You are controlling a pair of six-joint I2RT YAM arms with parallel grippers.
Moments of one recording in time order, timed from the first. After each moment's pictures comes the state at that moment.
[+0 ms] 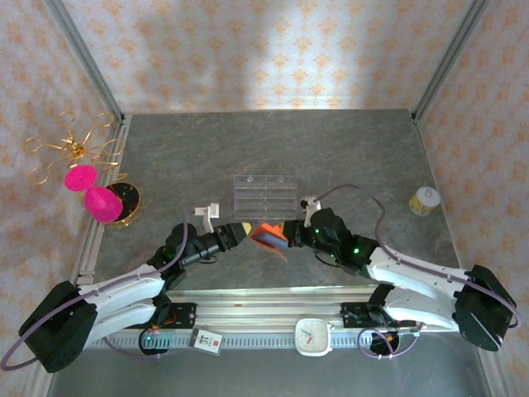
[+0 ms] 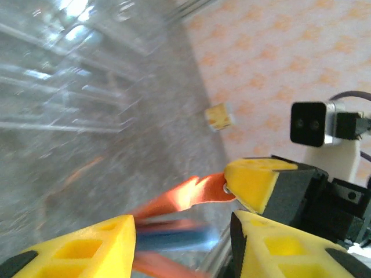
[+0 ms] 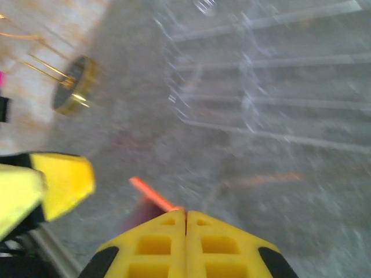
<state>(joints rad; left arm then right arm) -0.62 0.97 0.14 0.59 0.29 -1.02 0.89 1.03 0.47 0.01 0.03 0.75</state>
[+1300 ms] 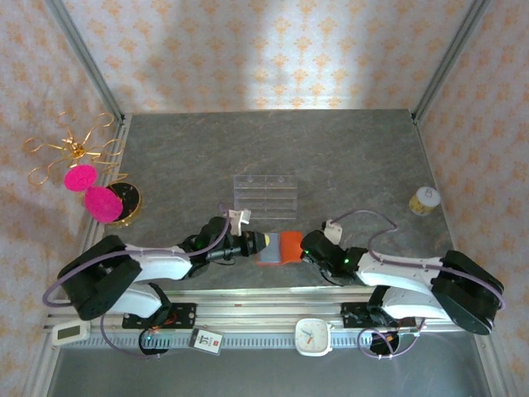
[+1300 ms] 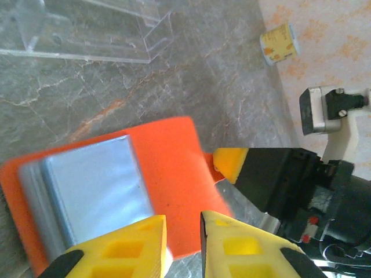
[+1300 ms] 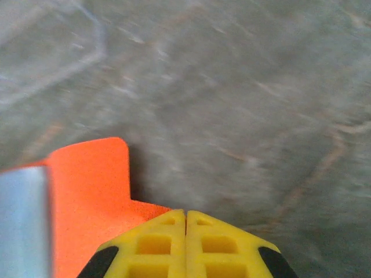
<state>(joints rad) -0.76 1.40 0.33 0.59 0.29 -0.90 0.96 1.18 0.35 -0.17 0.37 1.18</state>
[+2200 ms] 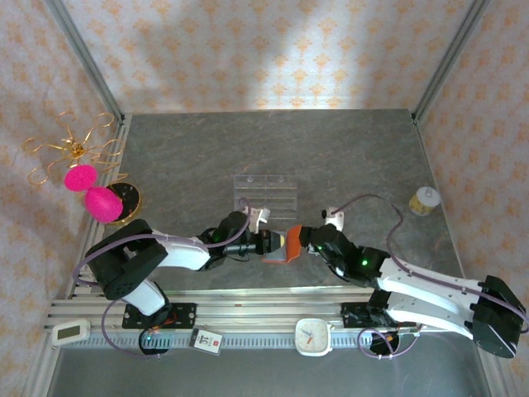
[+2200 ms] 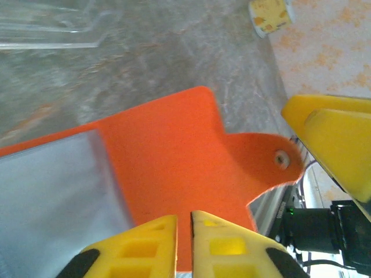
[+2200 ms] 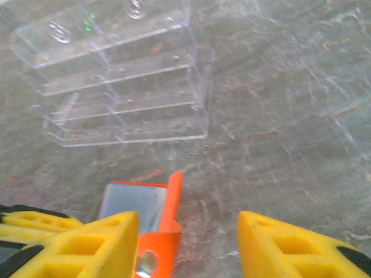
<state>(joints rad) -0.82 1.57 0.49 0.61 0.35 -0.87 0.96 0.89 0.42 -0.22 0.43 0.84</state>
